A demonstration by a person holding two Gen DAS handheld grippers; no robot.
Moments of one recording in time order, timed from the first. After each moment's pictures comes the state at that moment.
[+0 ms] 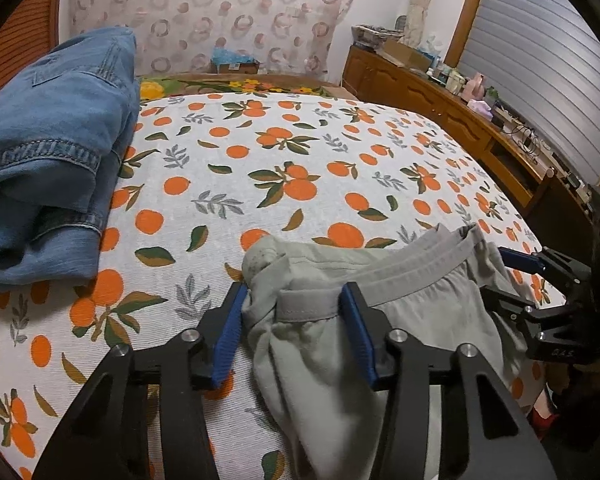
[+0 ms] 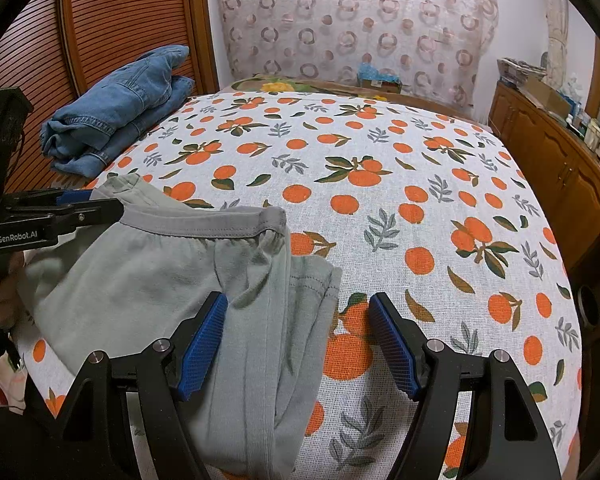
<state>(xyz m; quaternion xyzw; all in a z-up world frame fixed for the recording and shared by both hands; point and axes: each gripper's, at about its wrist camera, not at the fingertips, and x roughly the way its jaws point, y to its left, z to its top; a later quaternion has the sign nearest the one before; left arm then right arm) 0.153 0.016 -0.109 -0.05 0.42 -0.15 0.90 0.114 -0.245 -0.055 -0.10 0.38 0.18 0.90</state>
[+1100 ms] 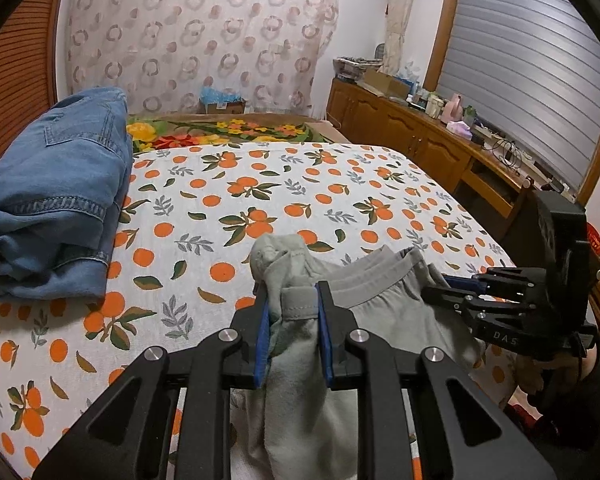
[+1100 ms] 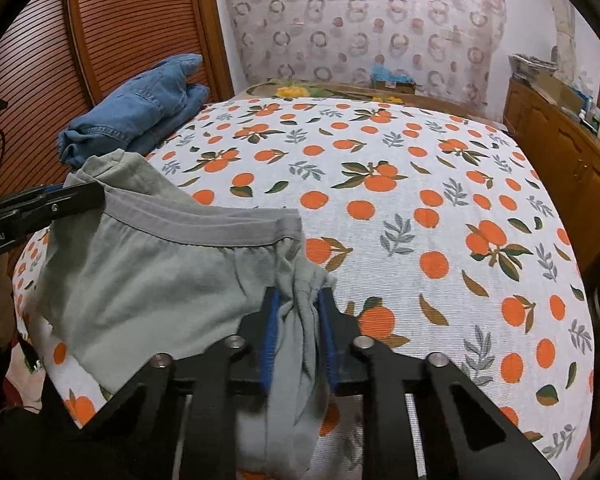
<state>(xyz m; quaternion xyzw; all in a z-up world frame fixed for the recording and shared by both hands) 0.114 -0.003 -0.068 -0.04 0.35 -0.16 0.92 0.115 -0.249 -0.052 -0.07 0.38 0.21 0.90</state>
